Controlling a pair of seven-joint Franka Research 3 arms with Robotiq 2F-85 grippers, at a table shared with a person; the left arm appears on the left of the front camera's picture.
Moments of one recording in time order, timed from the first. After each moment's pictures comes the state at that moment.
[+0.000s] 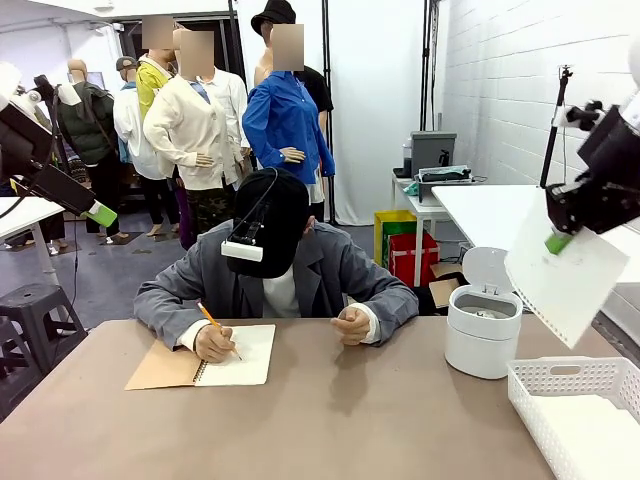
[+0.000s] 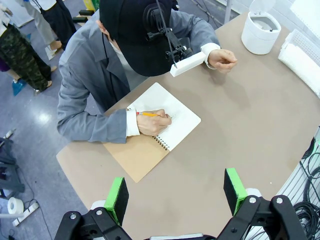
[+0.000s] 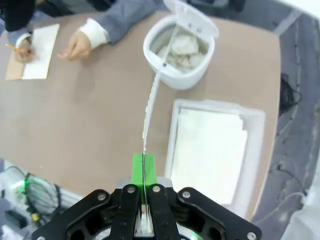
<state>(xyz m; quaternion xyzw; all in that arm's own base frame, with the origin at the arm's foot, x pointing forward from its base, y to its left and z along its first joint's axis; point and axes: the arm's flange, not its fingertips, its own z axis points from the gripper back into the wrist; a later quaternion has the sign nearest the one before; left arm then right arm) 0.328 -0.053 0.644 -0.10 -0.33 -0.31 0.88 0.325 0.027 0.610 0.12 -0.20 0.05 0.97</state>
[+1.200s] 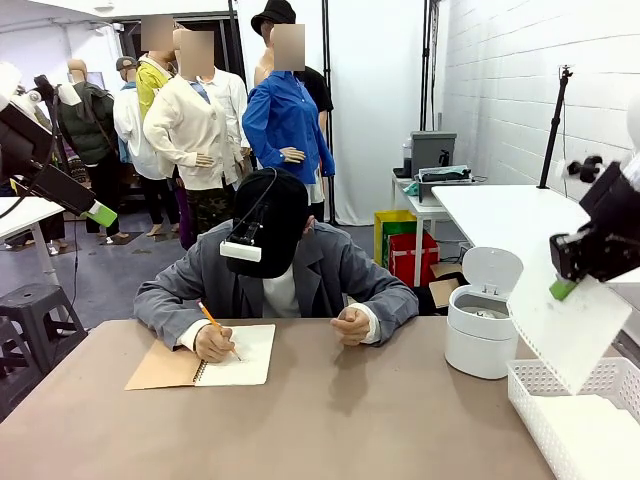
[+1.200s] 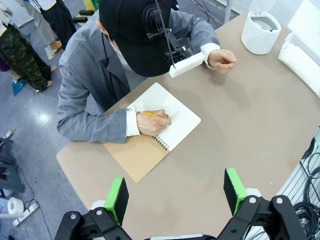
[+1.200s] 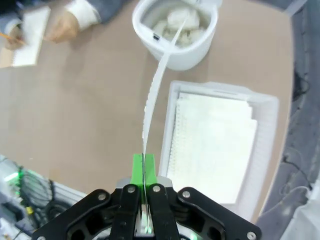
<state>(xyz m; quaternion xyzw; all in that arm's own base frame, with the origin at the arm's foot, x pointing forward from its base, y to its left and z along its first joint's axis) 0.328 -0.053 0.644 -0.10 -0.33 -0.31 0.88 0.327 0.015 0.544 0.13 -0.17 0.06 0.98</state>
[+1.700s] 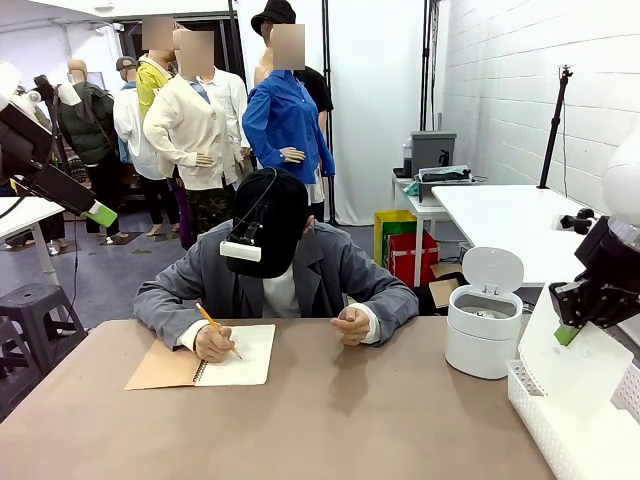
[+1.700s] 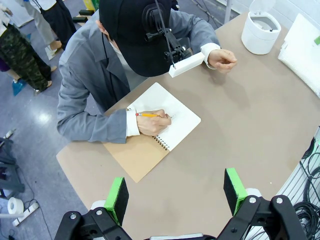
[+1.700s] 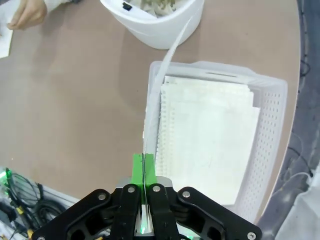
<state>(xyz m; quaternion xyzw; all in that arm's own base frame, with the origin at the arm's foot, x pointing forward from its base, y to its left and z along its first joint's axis) 0.328 -0.053 0.644 -0.10 -0.33 -0.31 0.88 0.340 0.006 0.483 0.11 -0.12 0.05 0.99</state>
